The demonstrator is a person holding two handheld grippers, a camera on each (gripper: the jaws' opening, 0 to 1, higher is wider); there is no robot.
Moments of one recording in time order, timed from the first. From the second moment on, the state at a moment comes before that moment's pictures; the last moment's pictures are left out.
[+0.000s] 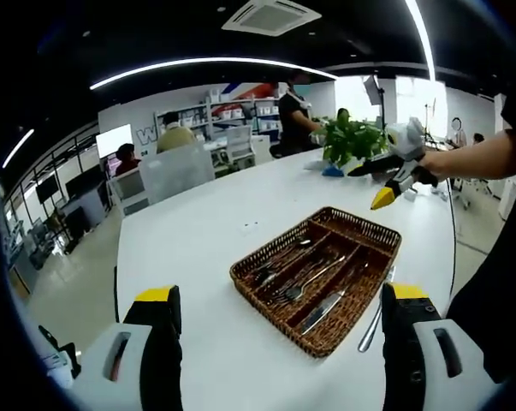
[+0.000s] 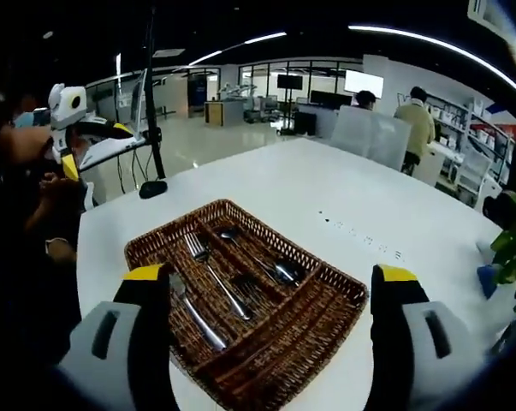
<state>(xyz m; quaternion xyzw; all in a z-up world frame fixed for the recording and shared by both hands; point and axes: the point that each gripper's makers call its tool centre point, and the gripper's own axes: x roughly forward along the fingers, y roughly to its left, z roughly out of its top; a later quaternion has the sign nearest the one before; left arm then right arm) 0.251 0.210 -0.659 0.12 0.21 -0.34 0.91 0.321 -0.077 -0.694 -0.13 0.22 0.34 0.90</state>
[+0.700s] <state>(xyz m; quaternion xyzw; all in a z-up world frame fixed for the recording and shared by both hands) 0.217 0.198 -0.654 0.10 0.19 -0.32 0.92 0.251 -0.141 -0.660 -0.11 0.21 0.29 0.93</state>
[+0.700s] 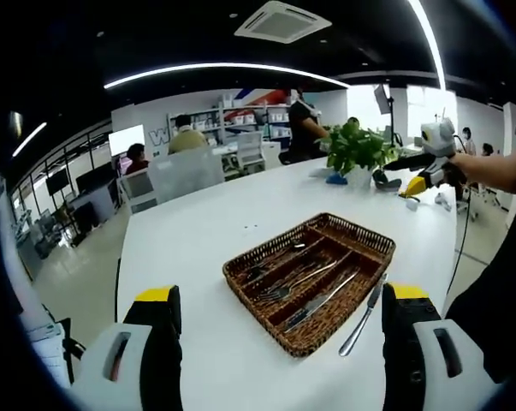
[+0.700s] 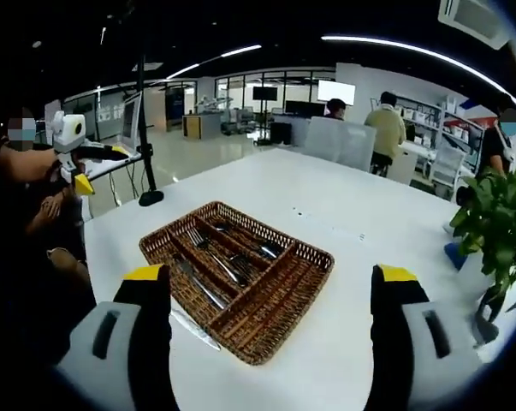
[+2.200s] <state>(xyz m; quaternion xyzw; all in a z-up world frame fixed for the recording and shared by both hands) 0.183 0.191 -0.708 0.12 0.27 -0.37 0.88 0.225 -0.133 -0.686 -0.12 0.24 0.33 0.91</state>
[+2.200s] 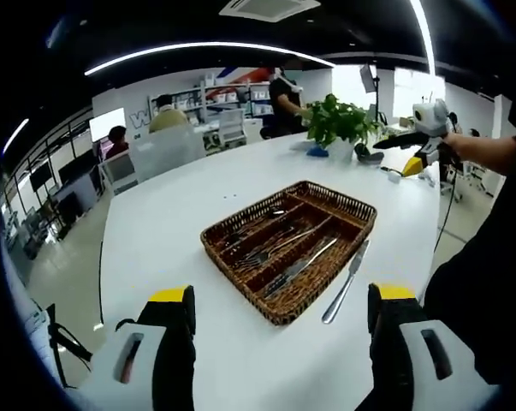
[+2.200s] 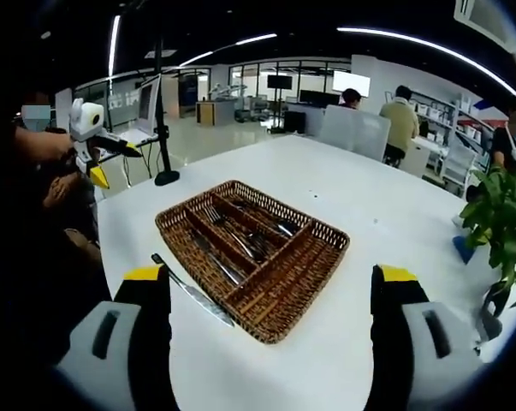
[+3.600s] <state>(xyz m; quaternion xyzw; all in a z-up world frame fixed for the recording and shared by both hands) 0.175 0.107 -0.865 0.31 0.37 -0.52 0.71 0.204 -0.129 -0.704 -0.11 0.26 0.35 0.90</state>
